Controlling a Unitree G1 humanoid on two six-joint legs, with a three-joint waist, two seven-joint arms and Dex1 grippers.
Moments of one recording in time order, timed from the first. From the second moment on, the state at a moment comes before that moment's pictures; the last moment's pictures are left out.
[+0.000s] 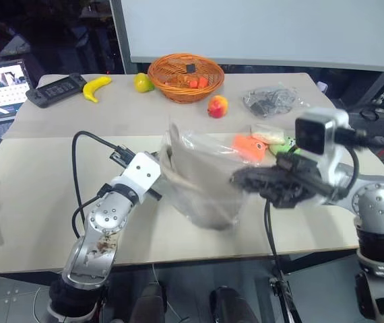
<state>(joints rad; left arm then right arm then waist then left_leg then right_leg) -0.25 0.40 -0.13 -0.58 0.21 0.59 -0.29 -0.65 -0.65 -0.06 -0.15 1.73 1.00 0.81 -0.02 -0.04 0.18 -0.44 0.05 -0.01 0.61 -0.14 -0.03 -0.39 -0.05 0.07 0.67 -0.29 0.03</state>
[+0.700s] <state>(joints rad) -0.22 0.41 -0.11 -0.53 0.23 0.62 -0.28 -0.86 -0.36 -0.30 -0.02 1.66 0.86 0.33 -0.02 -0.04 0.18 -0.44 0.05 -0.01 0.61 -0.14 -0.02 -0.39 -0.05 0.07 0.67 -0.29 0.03</state>
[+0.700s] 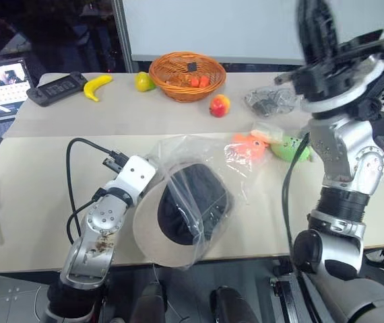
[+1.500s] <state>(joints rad) -0.55 0.28 -0.08 0.02 0.32 0.47 -0.03 -0.61 -0.72 -0.02 -0.39 1.06 0.92 0.66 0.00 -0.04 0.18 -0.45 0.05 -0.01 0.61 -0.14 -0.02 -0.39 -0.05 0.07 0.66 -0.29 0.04</state>
